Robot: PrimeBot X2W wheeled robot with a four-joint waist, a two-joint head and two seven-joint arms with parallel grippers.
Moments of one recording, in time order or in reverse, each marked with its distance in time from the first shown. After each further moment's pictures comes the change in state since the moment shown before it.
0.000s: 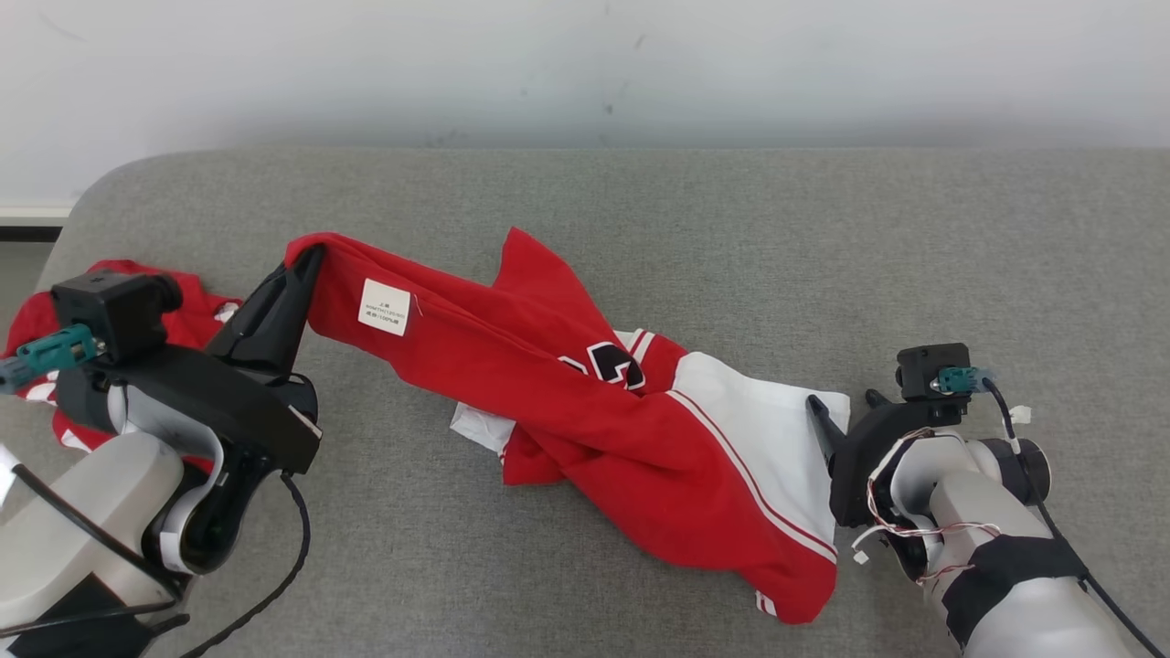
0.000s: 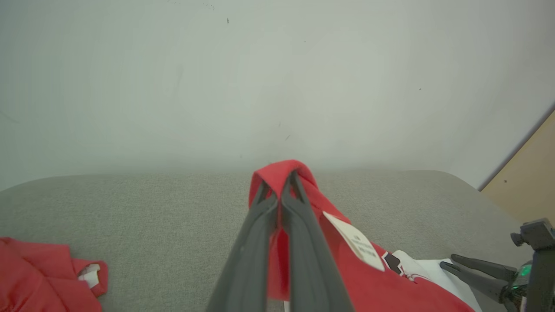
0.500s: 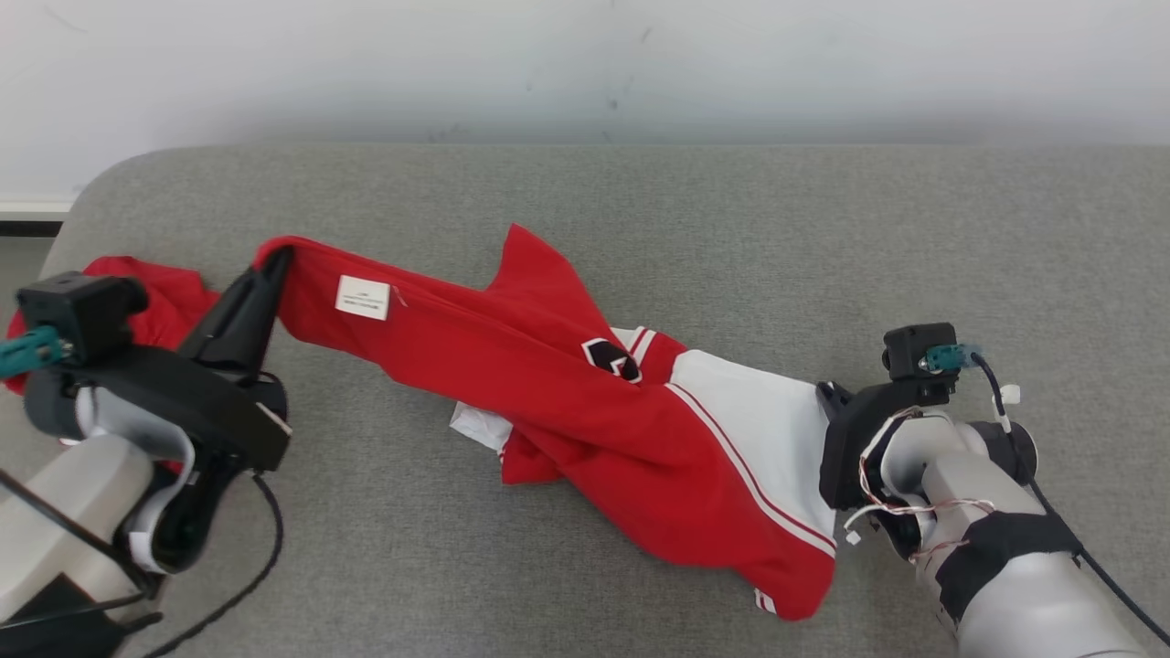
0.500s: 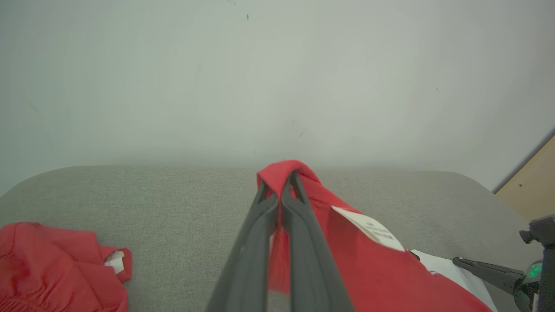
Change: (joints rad) left arm 0.004 0.009 0.012 0.029 -0.010 -0.009 0.000; right arm -0.060 0.001 0.061 0.057 0.066 0.008 0.042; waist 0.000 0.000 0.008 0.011
